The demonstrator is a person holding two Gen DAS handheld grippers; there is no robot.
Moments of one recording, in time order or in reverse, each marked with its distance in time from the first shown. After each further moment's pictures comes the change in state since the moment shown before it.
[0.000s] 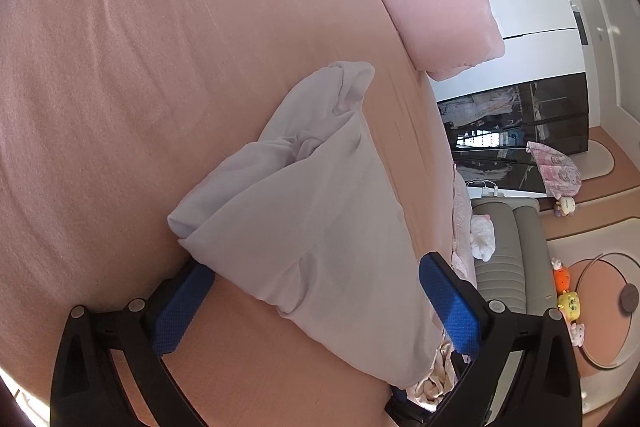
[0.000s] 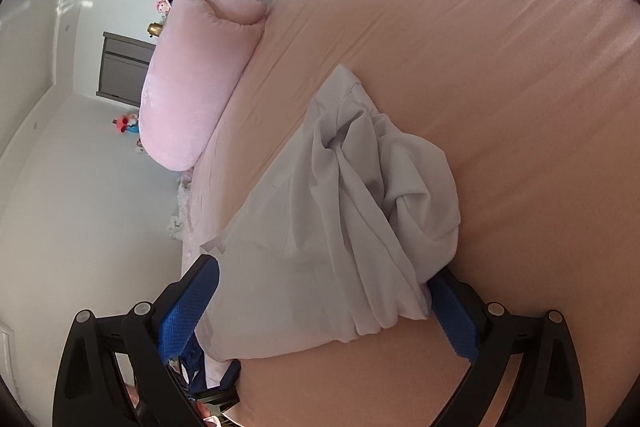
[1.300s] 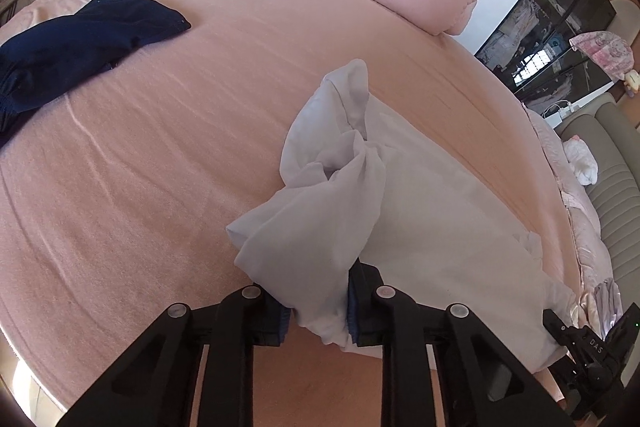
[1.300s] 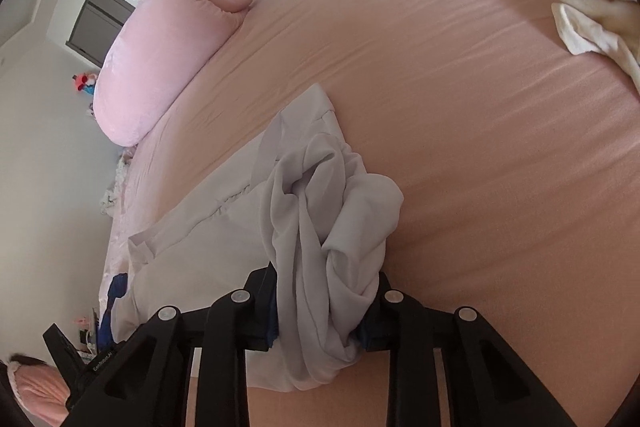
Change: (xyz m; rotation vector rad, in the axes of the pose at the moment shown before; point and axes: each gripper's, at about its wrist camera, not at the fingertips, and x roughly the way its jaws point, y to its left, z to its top) left arm 0.004 -0.037 -0.022 0.463 -0.121 0.403; right arm 0.014 0.019 0.006 -0.254 -0.037 -0.301
